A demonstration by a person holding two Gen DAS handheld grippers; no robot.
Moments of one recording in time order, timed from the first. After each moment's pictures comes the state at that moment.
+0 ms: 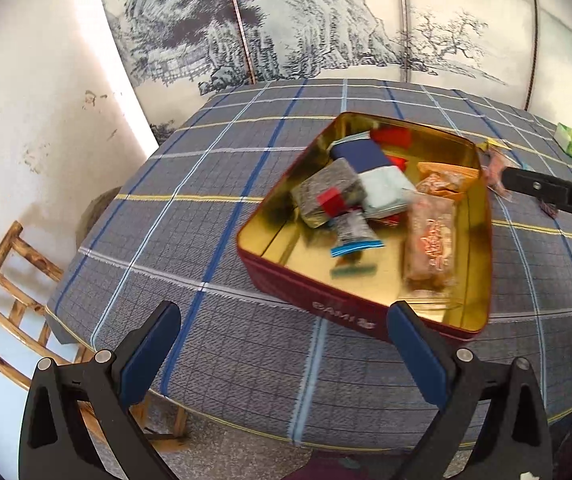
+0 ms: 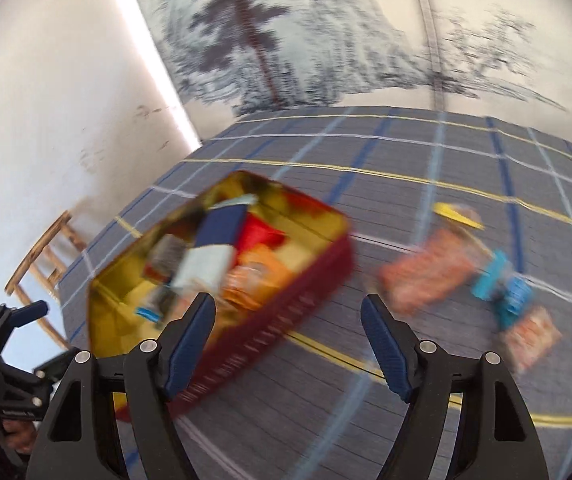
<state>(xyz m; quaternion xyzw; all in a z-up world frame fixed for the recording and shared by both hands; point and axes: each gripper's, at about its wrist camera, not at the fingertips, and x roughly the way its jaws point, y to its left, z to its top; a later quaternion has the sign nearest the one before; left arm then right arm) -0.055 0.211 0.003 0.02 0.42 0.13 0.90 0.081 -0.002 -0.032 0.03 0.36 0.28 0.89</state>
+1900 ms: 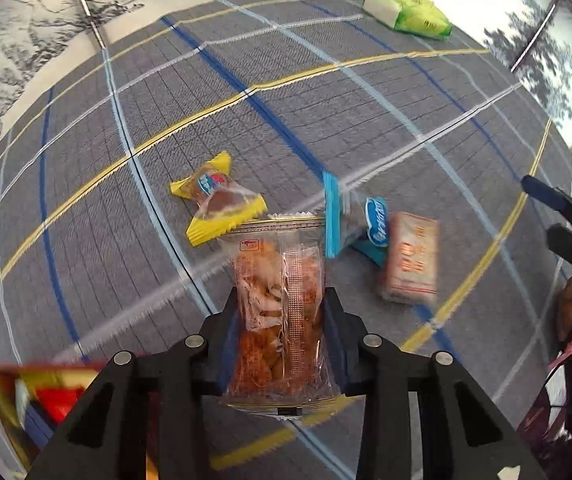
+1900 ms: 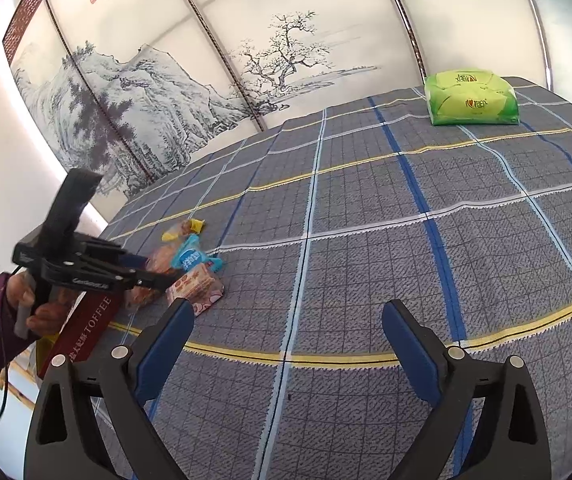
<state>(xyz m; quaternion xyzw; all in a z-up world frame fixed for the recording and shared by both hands) 0.185 -0.012 -0.033 0.15 0.56 -0.24 0.78 0.059 -0.241 -0.059 0.17 0.33 0.14 0.92</state>
